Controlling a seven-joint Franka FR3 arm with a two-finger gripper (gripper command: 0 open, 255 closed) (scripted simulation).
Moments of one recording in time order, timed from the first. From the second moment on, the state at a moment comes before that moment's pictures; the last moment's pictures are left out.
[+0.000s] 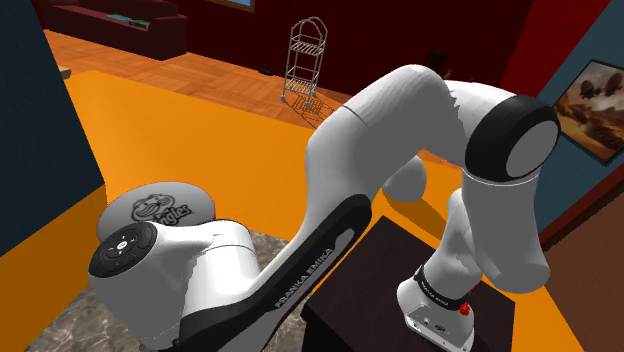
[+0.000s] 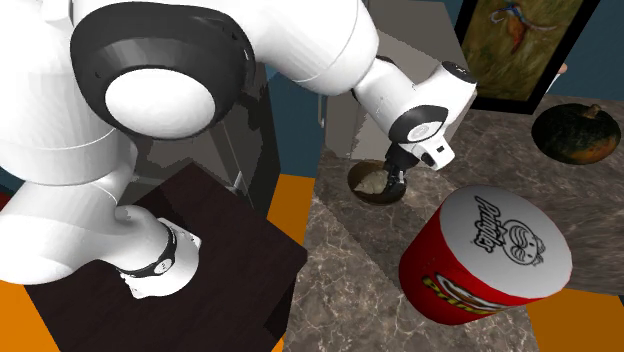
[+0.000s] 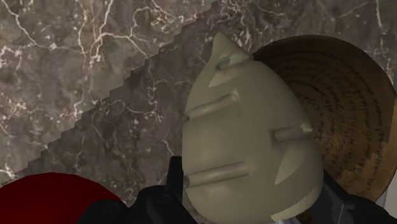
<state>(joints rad) 0.67 0.54 0.36 -1.84 -0.16 2.19 0.57</state>
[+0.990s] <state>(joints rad) 0.71 0.68 0.33 -1.79 -0.20 2.28 0.61</state>
